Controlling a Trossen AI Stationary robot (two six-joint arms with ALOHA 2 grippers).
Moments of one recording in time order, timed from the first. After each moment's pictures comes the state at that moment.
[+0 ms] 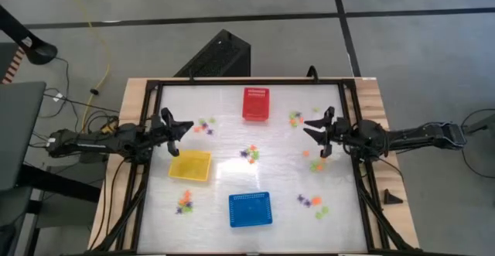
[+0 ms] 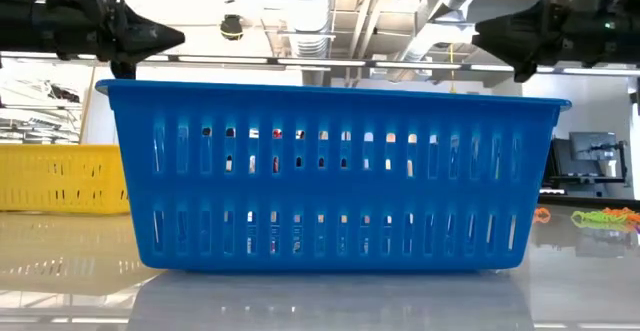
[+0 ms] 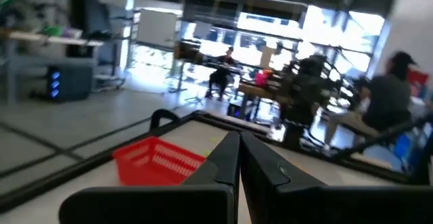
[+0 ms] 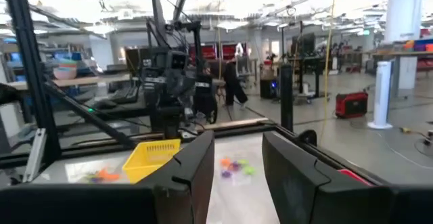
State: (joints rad) left arm 0.00 0.26 0.04 0.47 -0.35 -0.10; right arm -0.01 0.49 0.07 0.60 0.21 0.03
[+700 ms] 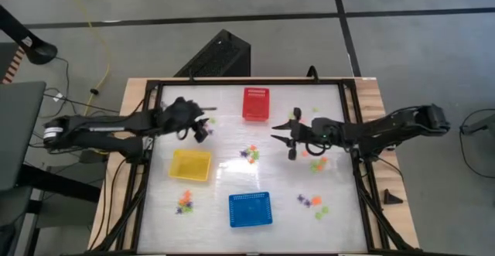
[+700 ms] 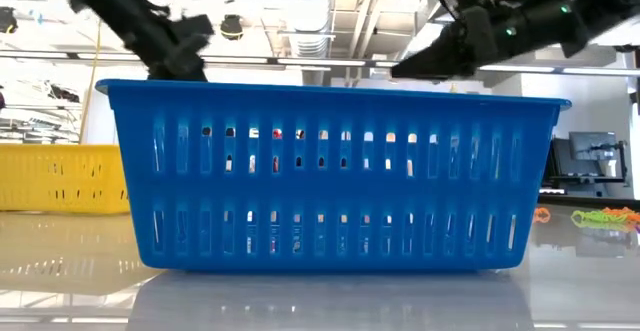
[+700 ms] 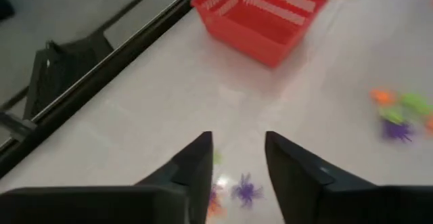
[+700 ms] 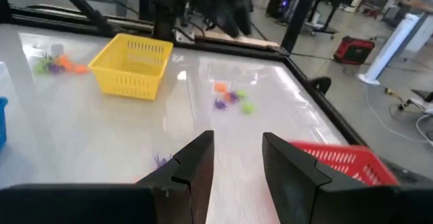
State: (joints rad) left arm 0.25 1.01 0.62 -0.25 -0.36 -0.19; right arm -0.02 1.16 0.47 0.50 0.20 -0.18
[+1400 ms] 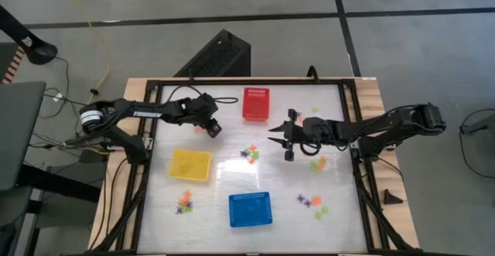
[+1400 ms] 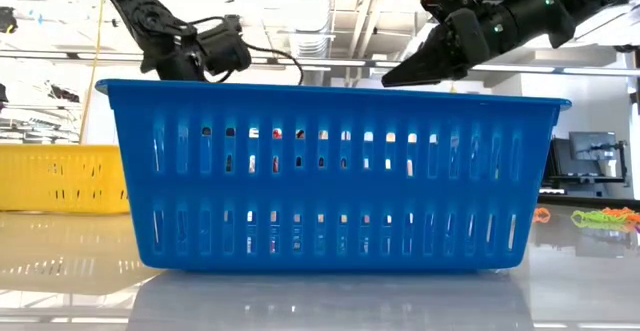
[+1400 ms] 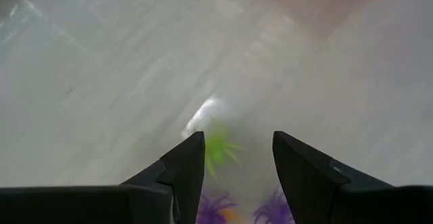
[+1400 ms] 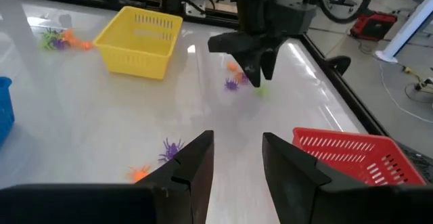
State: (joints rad) left arm 0.45 1.50 0.71 -0.16 -0.15 -0.22; right arm -0.01 1.21 0.56 0.34 0.18 -0.15
